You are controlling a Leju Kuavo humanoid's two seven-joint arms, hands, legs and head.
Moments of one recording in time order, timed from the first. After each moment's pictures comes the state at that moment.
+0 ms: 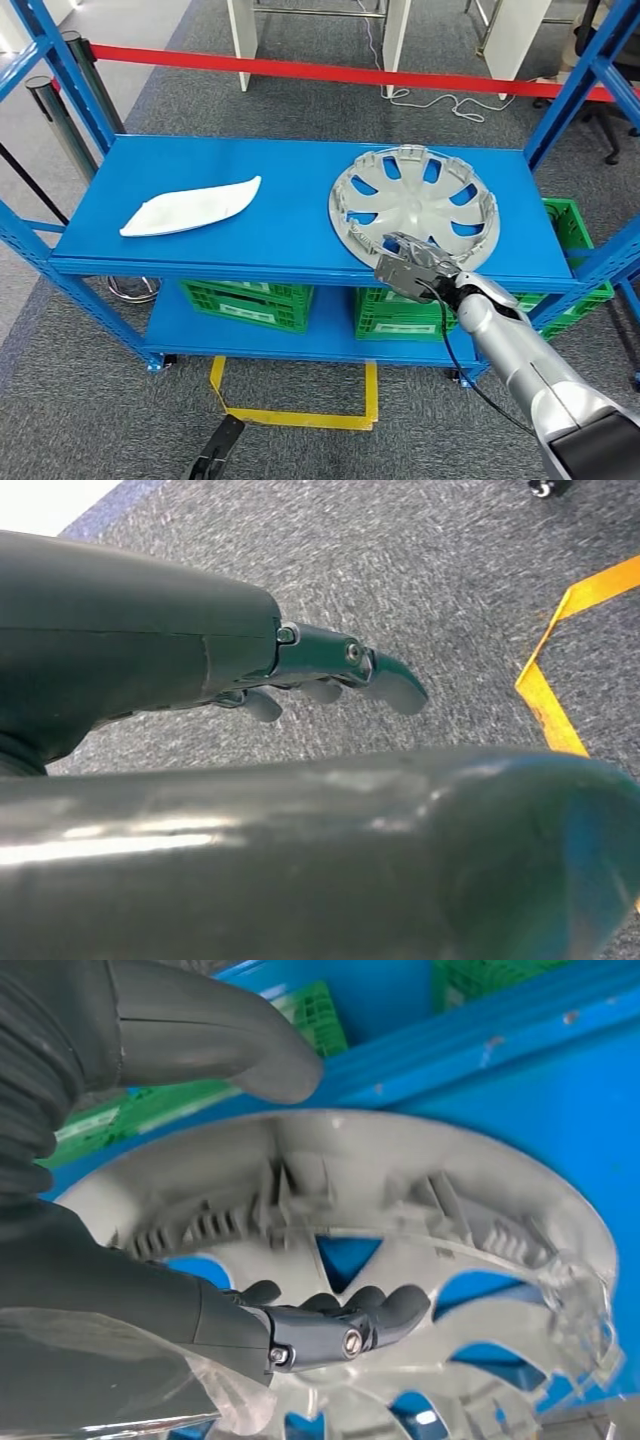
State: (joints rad) left arm -0.17 -0.10 -0.62 -0.20 0.06 0.29 -0.14; right arm -0.78 -0.13 0.68 -0.47 0.58 0.13 -0.17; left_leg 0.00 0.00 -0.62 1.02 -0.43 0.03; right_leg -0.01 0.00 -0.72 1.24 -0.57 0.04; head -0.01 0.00
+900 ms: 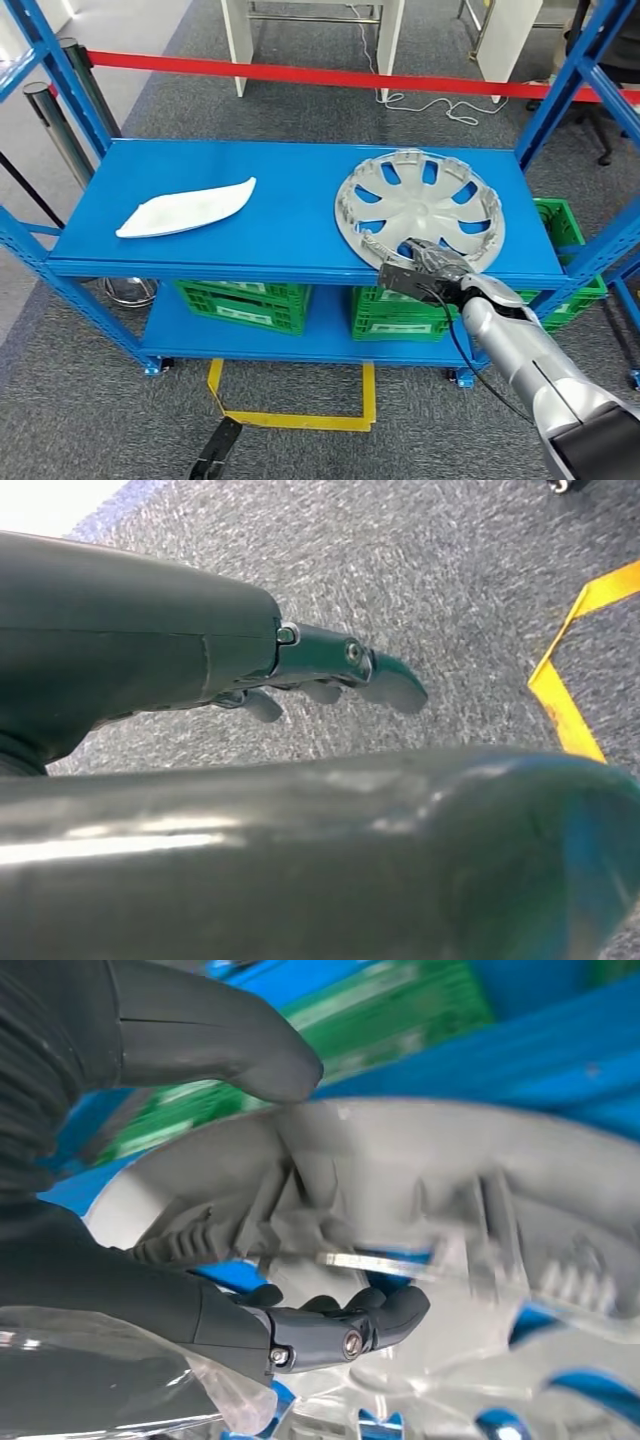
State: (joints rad) left arm -0.16 -0.11 -0.59 -0.20 0.05 0.30 -0.12; right arm -0.80 -0.14 0.71 -0.40 0.74 0.15 -0.02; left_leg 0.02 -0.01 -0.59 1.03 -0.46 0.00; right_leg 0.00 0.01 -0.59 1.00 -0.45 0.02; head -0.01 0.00
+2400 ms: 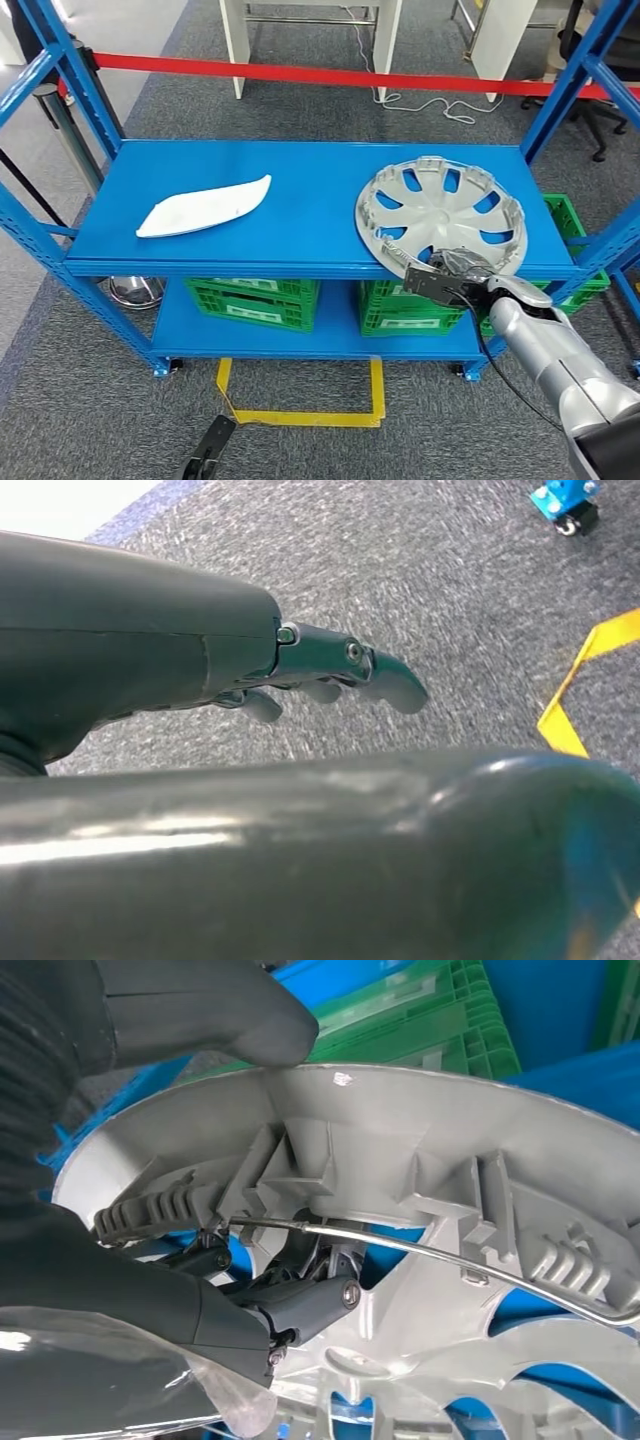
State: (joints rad) left arm -0.16 -0.09 -0.54 -0.20 0.02 0.31 -0.15; right arm -0.82 -0.22 0.72 -0.38 0.75 0.14 -0.15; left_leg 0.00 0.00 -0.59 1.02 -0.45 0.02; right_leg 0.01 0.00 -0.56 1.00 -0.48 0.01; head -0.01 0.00
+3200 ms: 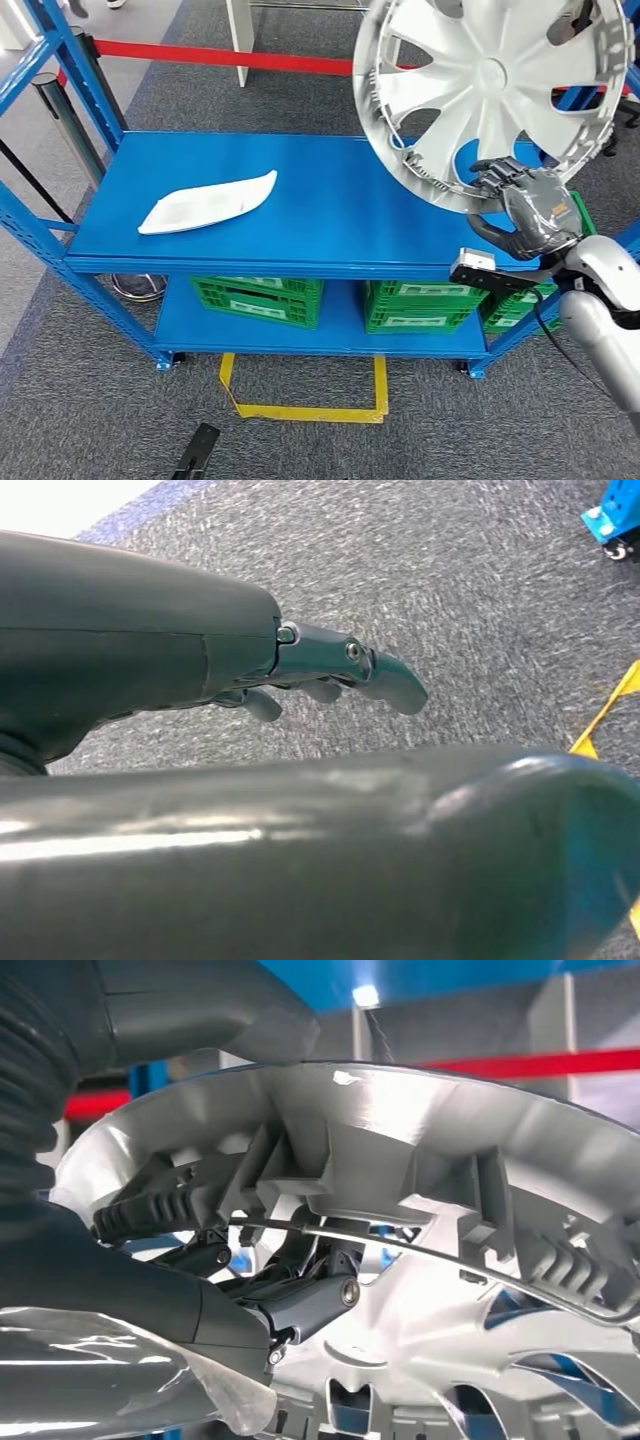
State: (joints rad) left arm -0.11 -0.08 -0.45 -0.20 0.03 0.34 -0.24; right arm -0.65 -0.52 0.55 -1.30 0.91 -0.10 -0.18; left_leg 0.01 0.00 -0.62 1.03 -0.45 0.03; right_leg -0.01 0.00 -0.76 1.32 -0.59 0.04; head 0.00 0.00
